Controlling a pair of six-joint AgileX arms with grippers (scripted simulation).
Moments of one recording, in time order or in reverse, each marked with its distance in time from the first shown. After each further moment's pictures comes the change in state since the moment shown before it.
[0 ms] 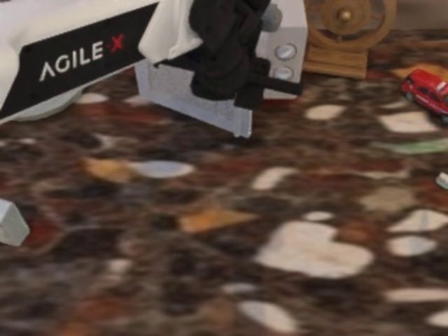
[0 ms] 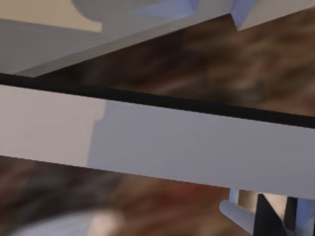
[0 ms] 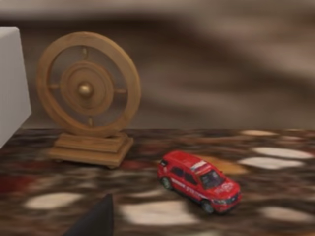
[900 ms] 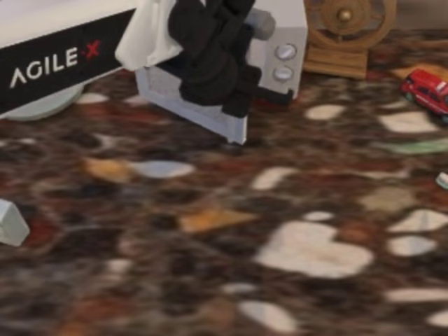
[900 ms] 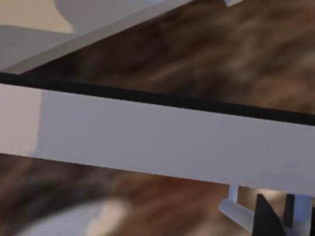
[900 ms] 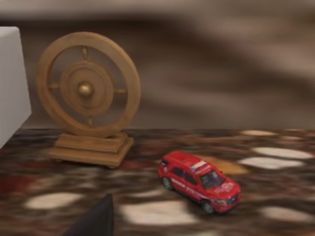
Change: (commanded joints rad) left arm 0.021 -0.075 -0.103 0.046 0.056 0.096; right arm 0.000 0.000 0.000 0.000 0.000 0.000
